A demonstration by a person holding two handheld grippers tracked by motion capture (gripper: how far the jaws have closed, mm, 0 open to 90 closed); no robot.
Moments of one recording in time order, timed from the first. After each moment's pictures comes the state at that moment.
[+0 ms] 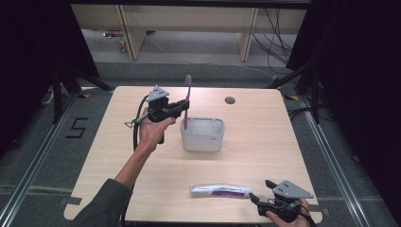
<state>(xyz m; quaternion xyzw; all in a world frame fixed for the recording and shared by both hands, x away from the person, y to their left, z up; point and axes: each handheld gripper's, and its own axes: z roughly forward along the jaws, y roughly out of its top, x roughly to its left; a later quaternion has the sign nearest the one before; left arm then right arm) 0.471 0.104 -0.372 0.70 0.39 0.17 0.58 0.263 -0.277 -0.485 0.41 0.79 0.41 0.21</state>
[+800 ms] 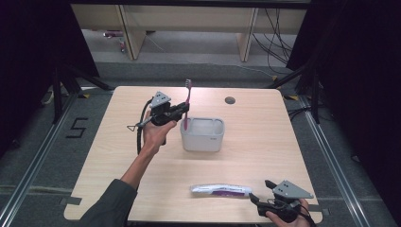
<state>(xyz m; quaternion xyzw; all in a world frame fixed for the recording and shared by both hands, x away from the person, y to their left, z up) 0.480 0.102 -0.402 0.69 0.39 0.19 0.58 0.263 -0.277 -0.485 0.41 0.79 0.41 0.21</state>
